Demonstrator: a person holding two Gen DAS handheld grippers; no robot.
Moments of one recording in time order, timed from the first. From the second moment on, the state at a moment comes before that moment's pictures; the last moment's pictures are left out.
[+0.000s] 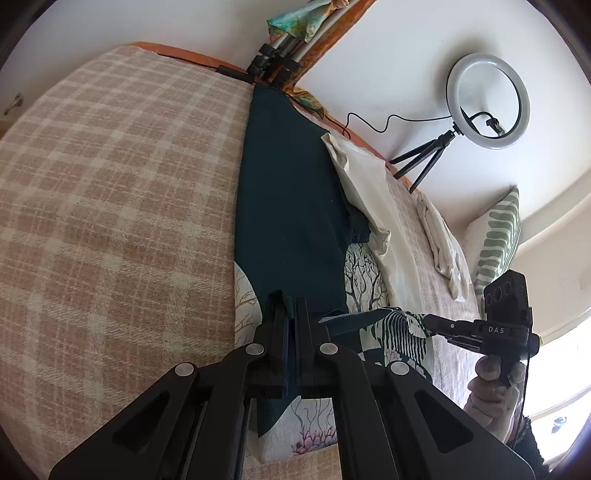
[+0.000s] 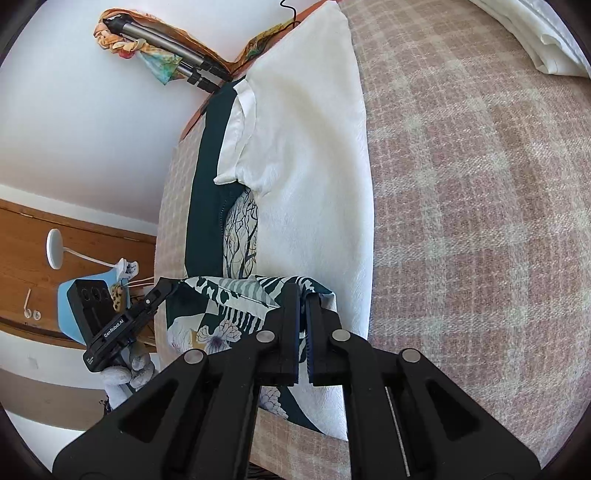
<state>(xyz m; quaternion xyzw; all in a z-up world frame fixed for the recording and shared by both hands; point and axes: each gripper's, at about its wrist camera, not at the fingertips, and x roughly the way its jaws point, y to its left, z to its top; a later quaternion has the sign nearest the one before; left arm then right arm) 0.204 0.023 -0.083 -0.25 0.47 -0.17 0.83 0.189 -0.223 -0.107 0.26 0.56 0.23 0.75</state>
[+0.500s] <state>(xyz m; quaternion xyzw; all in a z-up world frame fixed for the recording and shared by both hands) 0.190 0.040 -0.043 -0.21 0.40 -0.15 0.88 0.177 -0.241 -0.066 0.22 0.50 0.21 0.81</state>
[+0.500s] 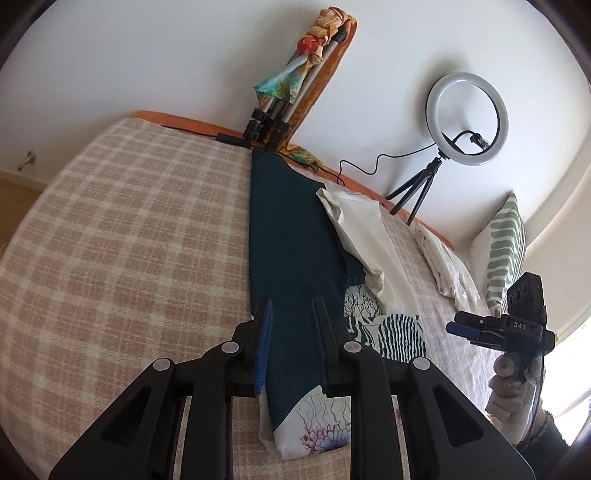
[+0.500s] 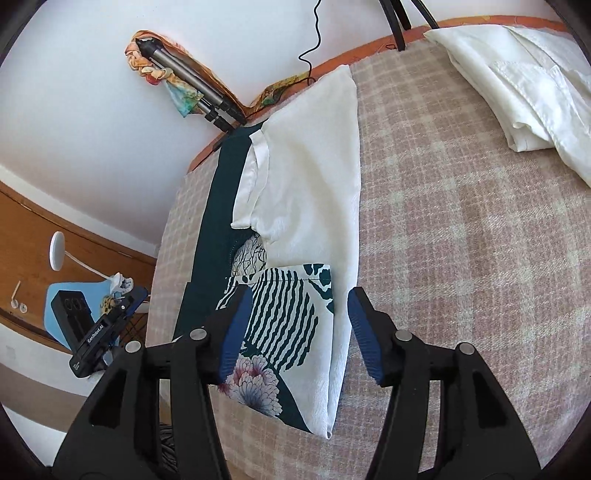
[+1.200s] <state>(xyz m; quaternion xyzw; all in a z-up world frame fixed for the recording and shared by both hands) 0.331 0.032 -0.045 -0.15 0.46 -0.14 0.86 0.290 -0.257 -0.067 0.19 0.48 0.20 0.83</state>
